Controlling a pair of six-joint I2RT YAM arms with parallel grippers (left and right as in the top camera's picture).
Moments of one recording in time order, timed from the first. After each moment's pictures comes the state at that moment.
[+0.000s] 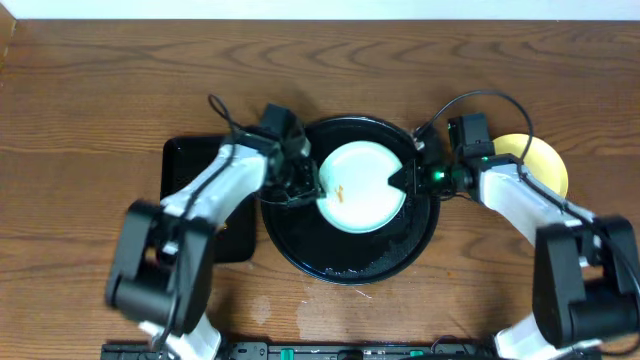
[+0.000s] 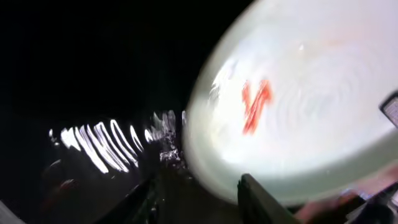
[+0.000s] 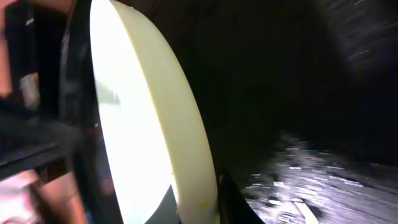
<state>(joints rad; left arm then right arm) -0.31 1.77 1.12 -0.73 0.49 -0.48 0.18 1.72 0.93 -0.35 -0.60 0.24</state>
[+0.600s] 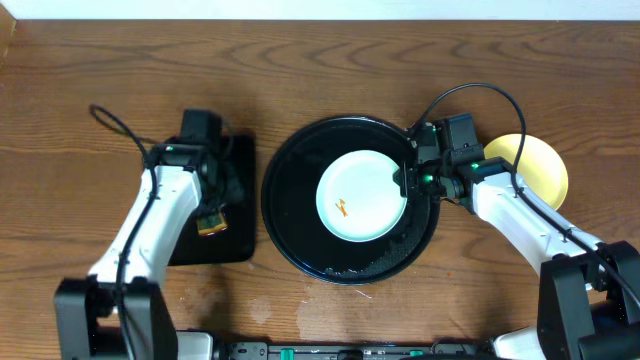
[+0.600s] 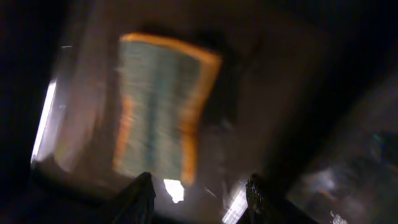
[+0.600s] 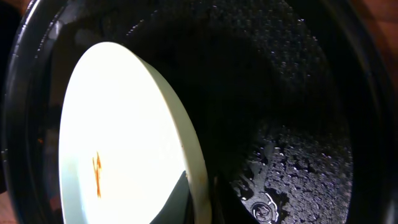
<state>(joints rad) -0.04 1.56 1.00 -0.89 -0.06 -0.52 0.28 1.64 0.93 -0.38 -0.35 0.22</state>
